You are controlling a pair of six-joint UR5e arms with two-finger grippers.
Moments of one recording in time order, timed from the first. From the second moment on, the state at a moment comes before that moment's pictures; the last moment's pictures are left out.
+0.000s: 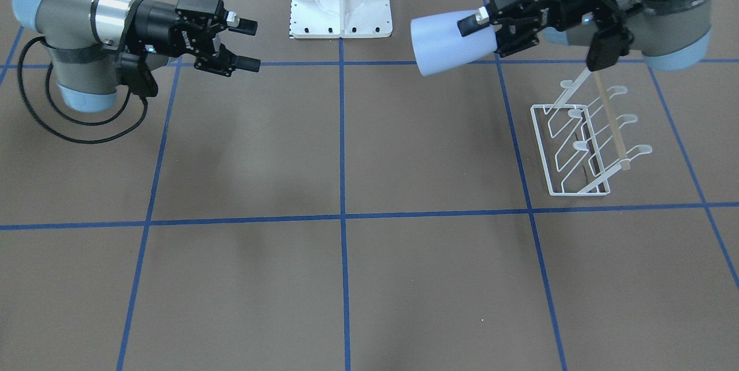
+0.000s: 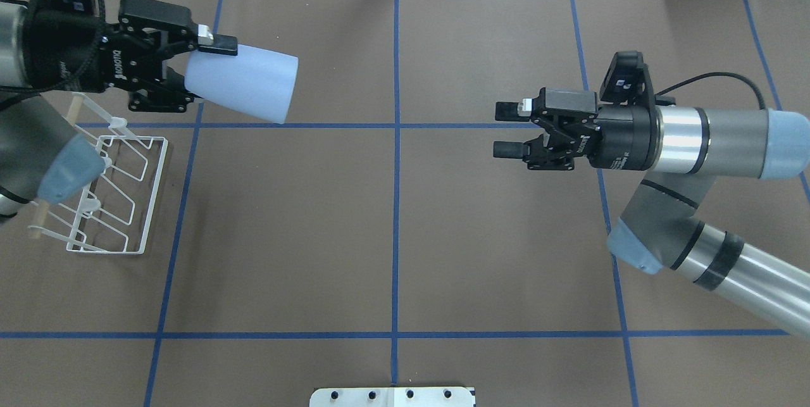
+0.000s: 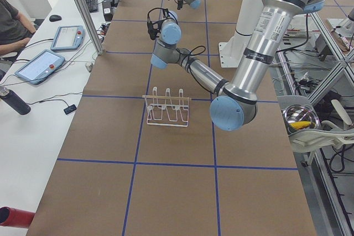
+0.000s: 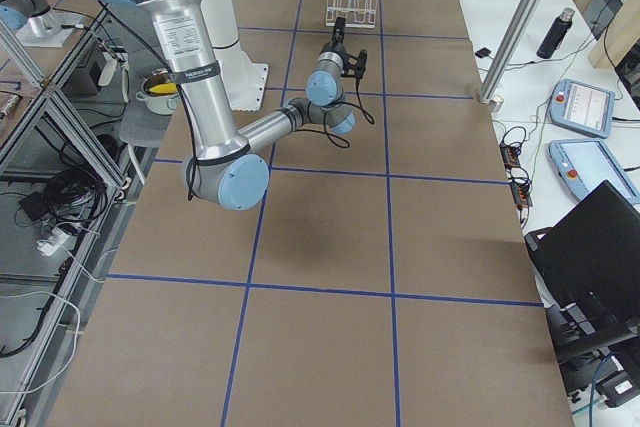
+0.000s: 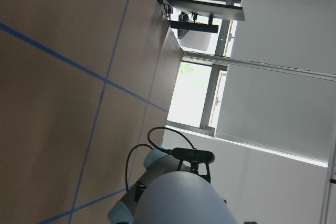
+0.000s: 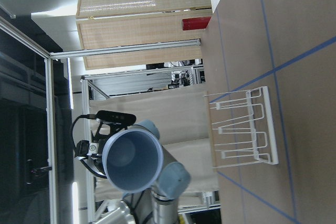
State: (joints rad) left arm -1.01 -1.92 -1.74 -3.02 -2.35 -2.05; right arm 0.76 -1.24 1.55 0.32 2.05 2.01
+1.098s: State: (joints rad) left arm -1.35 -1.79 -1.78 -2.38 -2.38 -1.17; right arm 1.18 -1.41 1.35 -0.20 2.31 1.04
